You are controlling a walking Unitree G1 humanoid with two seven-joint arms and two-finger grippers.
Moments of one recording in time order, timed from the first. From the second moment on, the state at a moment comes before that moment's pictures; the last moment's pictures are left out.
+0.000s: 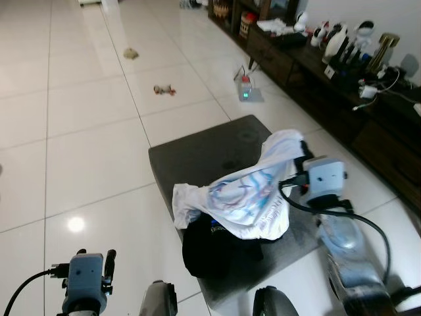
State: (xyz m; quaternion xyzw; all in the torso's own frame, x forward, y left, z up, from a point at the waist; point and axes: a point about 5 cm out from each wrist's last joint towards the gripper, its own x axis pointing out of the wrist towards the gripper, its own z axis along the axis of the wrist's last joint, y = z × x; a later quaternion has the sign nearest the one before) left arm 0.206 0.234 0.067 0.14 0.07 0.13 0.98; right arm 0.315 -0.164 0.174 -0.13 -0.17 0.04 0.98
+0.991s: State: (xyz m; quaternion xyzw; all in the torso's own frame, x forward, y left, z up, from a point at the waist) left arm 0.217 0.226 0.060 0.13 0.06 0.11 0.98; right arm 0.298 -0.134 0.190 0.04 -0.08 0.12 0.99
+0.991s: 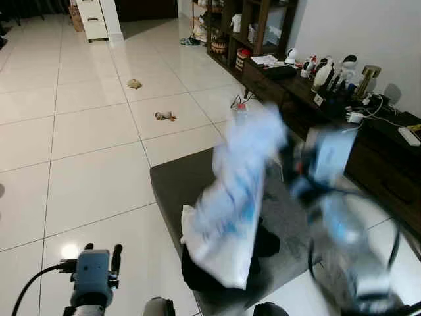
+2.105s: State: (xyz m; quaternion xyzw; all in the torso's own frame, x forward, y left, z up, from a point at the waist) left arm 0.221 0.223 0.065 0.13 0.04 0.09 0.99; right arm 0.283 -0.130 0.153 -0.01 0.01 0.26 0.97
